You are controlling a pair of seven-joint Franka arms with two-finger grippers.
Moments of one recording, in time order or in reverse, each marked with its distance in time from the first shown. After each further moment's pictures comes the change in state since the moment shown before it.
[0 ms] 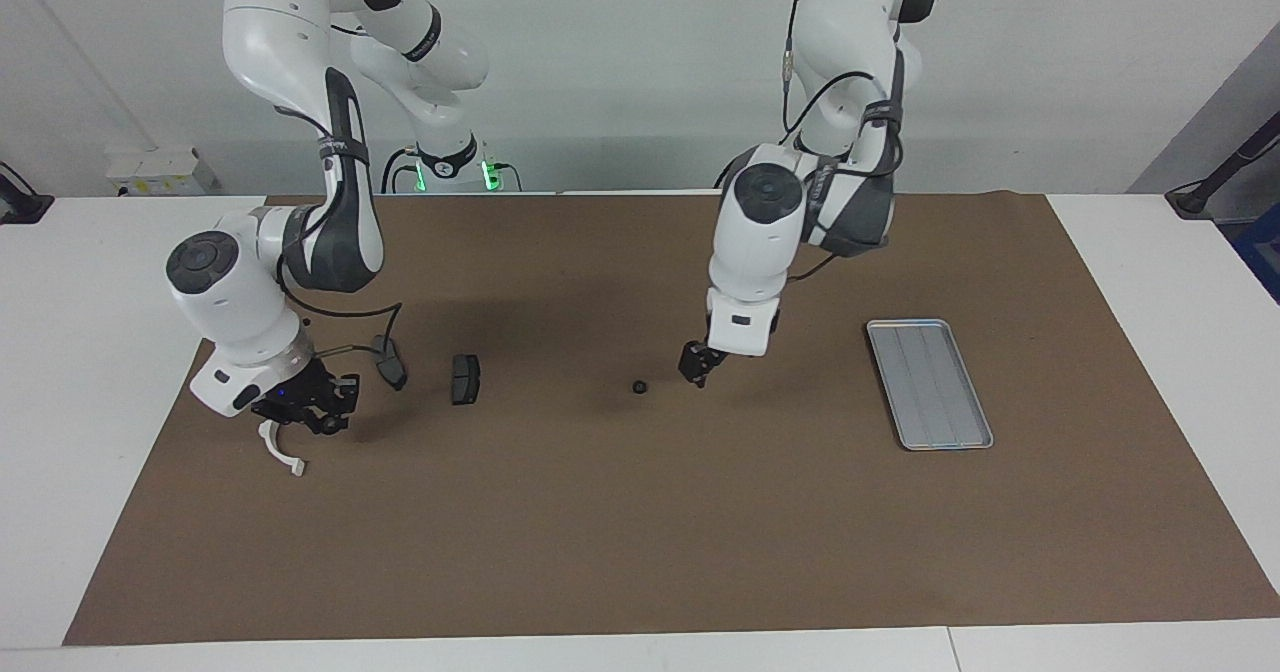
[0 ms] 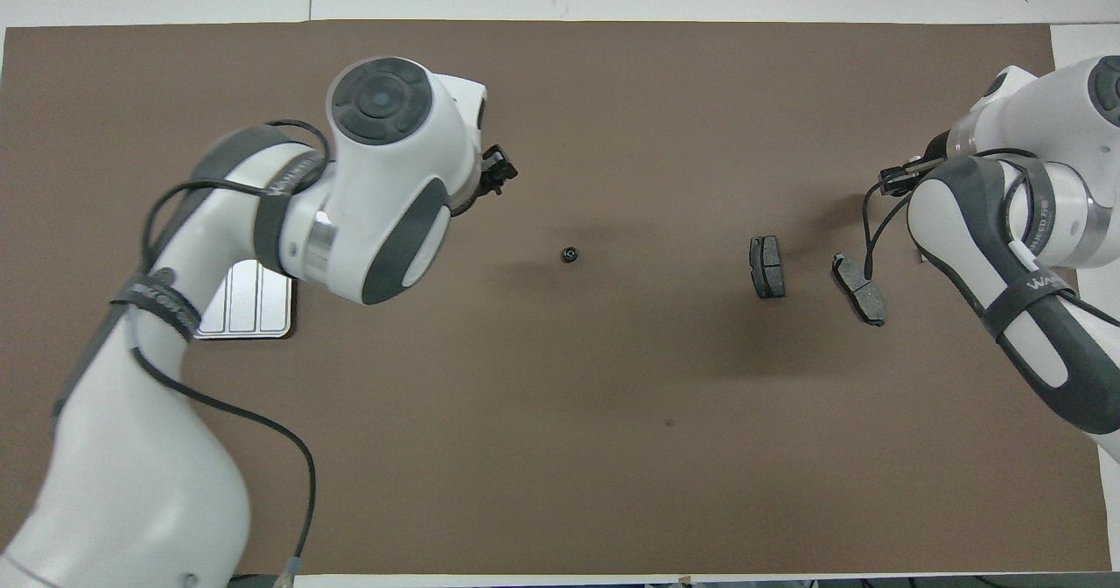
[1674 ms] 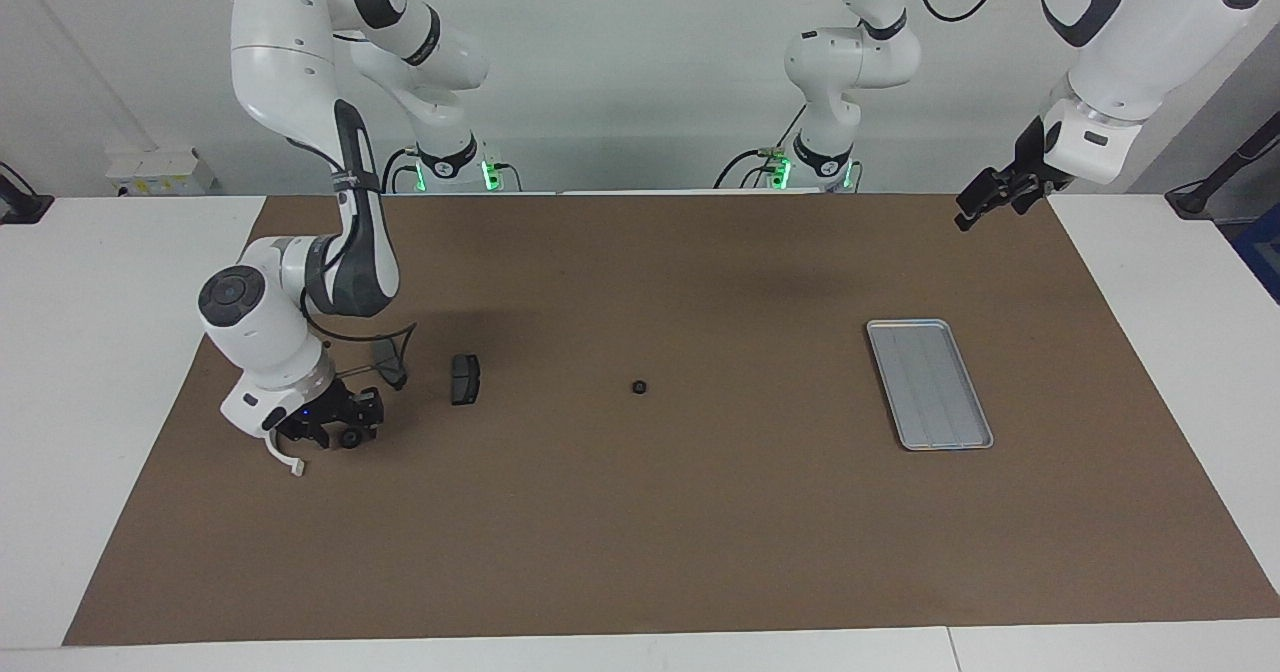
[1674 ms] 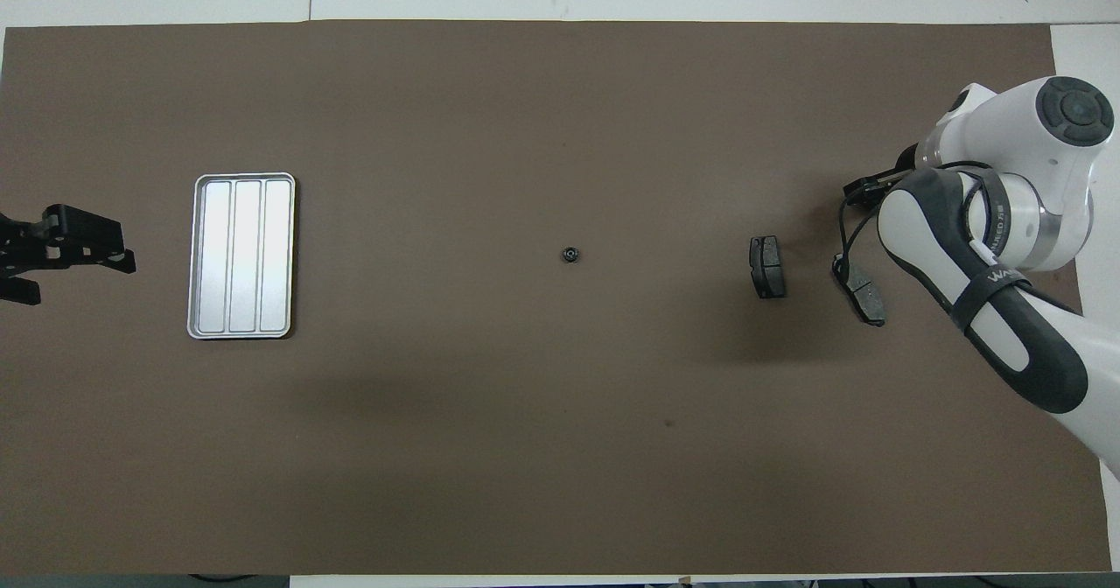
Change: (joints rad) left arm 0.462 -0.418 -0.010 -0.140 -0.001 -0.397 0.675; right arm 0.009 0.057 0.006 -0.012 0.000 0.058 0.000
